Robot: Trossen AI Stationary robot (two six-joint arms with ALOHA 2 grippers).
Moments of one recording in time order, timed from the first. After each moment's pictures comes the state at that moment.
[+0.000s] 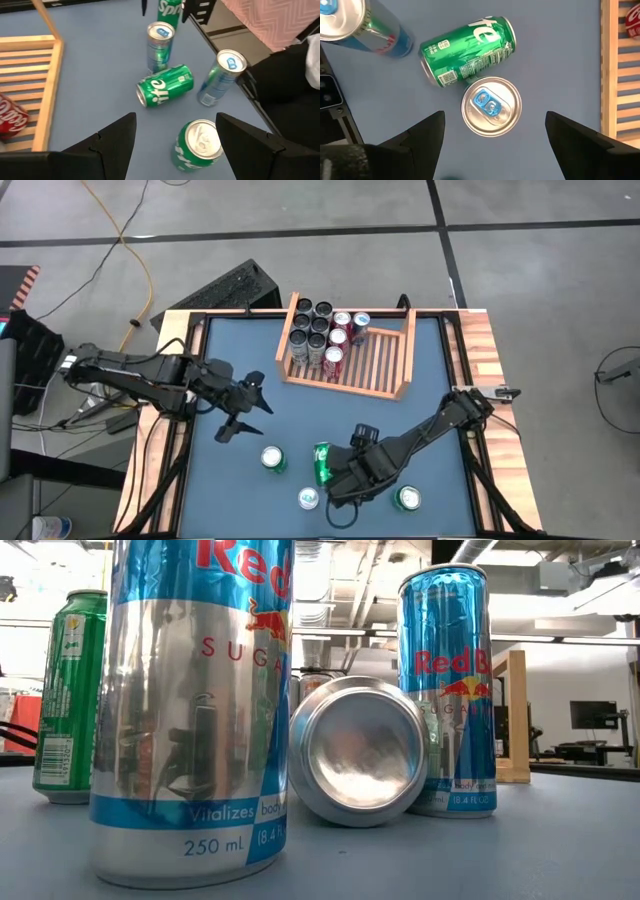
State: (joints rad) left arm -0.15 1.00 0.96 -0.50 0.21 0.04; right arm 0.54 2.18 2.27 -1.57 0.29 0.79
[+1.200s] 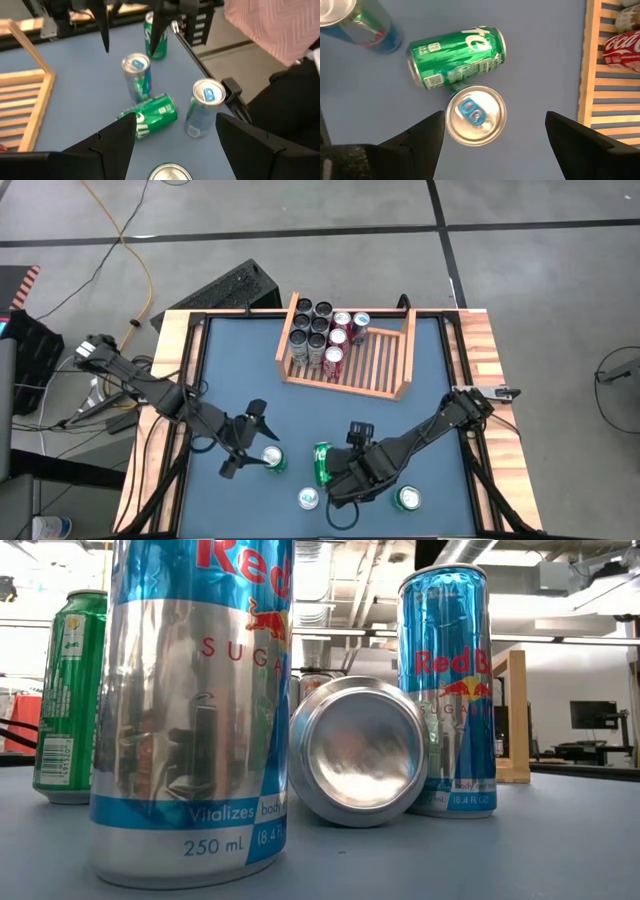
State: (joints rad) left arm -0.49 1.12 0.96 -0.28 -0.14 -0.06; right arm 0.54 2.18 2.26 -1.57 0.36 0.65
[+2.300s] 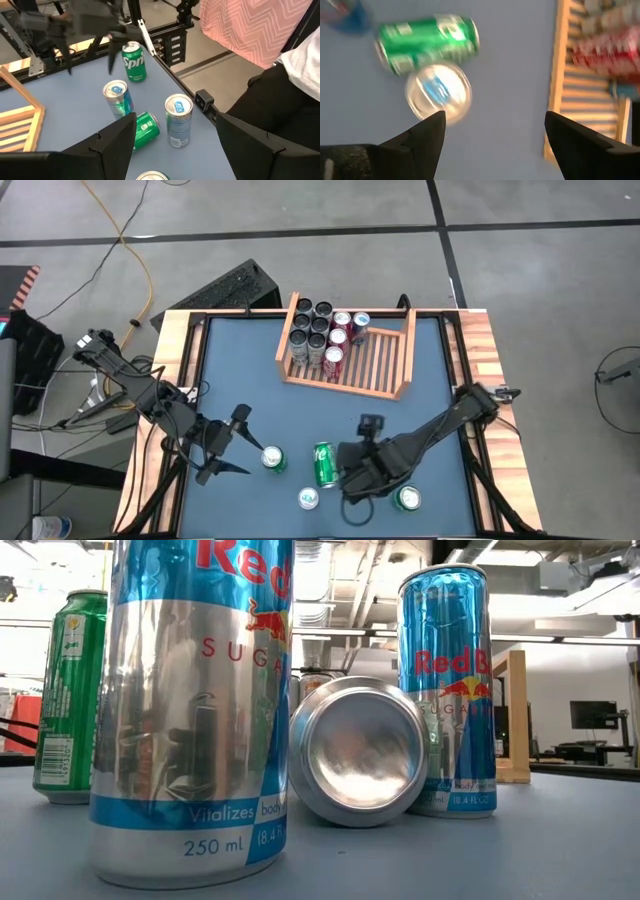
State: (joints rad) left arm -0.62 1.00 0.96 -0.28 -0.17 0.01; right arm 0.56 2.05 2.08 -1.57 0.46 0.62
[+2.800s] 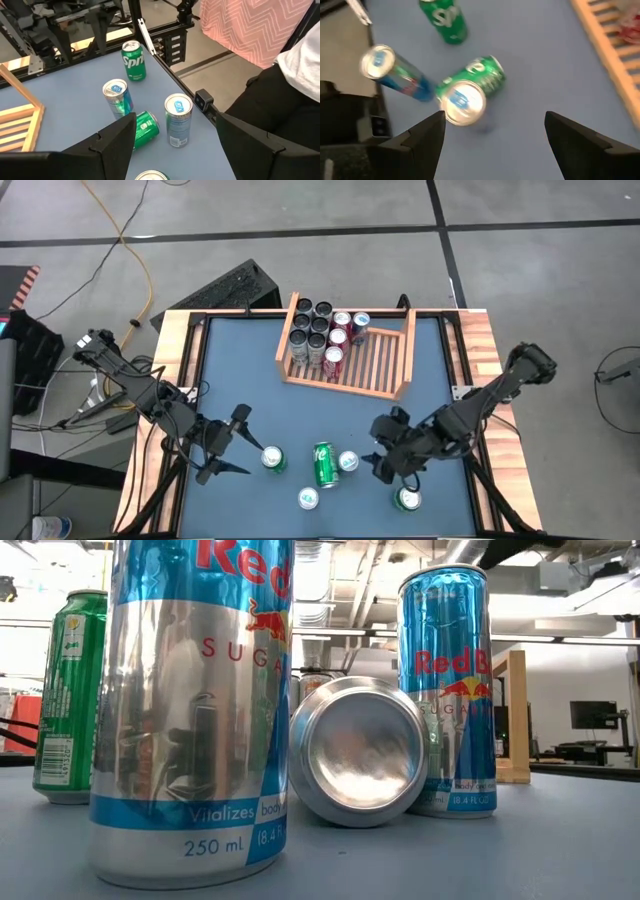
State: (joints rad) left arm -0.62 1.00 0.96 -0.28 -0.16 0.01; right arm 0.59 1.48 1.32 -0.79 0.44 0.92
